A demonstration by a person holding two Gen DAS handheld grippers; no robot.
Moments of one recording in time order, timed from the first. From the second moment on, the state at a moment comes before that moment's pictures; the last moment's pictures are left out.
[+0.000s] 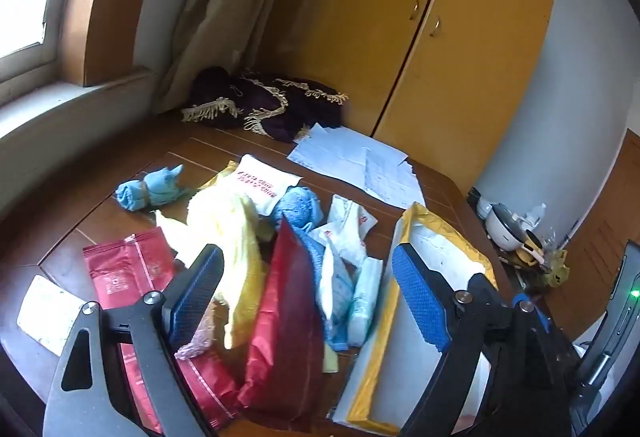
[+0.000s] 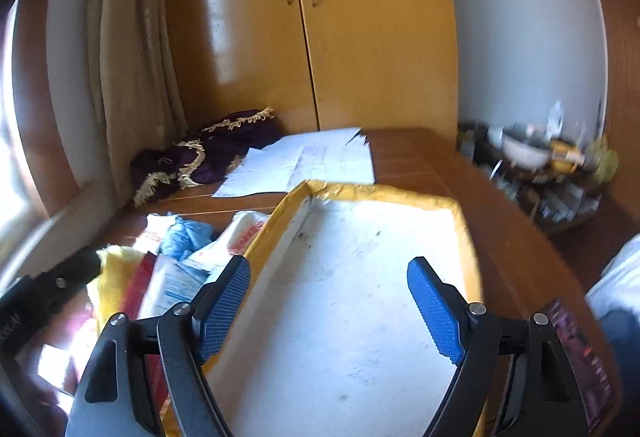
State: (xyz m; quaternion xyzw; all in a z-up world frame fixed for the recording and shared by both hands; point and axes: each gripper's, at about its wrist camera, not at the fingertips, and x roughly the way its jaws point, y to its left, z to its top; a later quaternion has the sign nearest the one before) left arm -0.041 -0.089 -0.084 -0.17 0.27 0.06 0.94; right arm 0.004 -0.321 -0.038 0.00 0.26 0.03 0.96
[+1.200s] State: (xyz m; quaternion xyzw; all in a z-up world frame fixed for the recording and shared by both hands) left arm -0.044 -0.084 -0.094 -0.19 0.29 0.05 0.94; right arm 0.006 -0.358 -0.036 -0.08 0.16 -0.06 0.98
